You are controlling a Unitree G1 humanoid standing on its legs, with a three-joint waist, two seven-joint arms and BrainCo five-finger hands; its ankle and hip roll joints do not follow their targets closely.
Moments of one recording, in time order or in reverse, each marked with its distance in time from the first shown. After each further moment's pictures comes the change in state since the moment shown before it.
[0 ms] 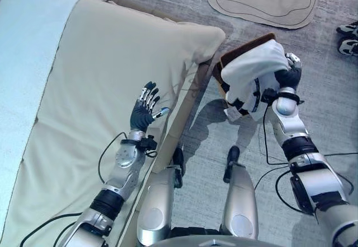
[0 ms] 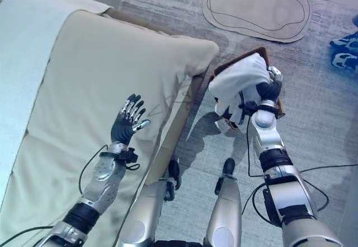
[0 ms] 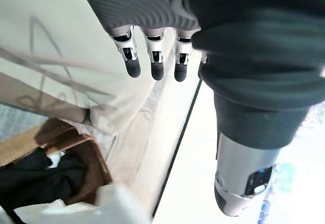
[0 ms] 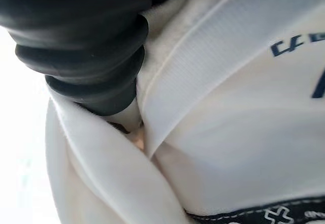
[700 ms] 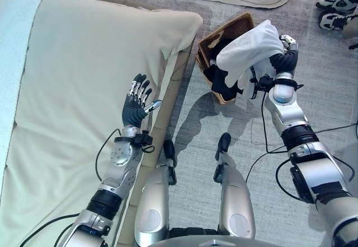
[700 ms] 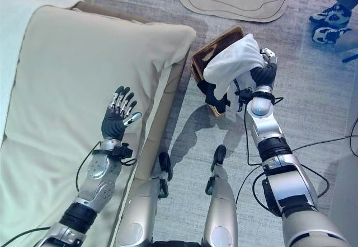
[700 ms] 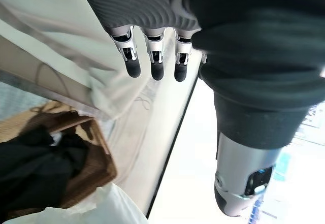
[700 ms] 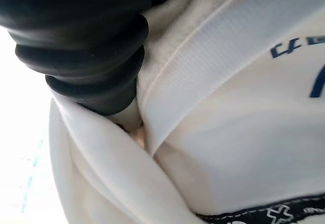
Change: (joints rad) left arm 0.023 -0.012 0.042 -0.073 0.000 -0.002 0.043; right arm -0.063 -0.038 0.025 -0.023 -0.060 0.031 -0.028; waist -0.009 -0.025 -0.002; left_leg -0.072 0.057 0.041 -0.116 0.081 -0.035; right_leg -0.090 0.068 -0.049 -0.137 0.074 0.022
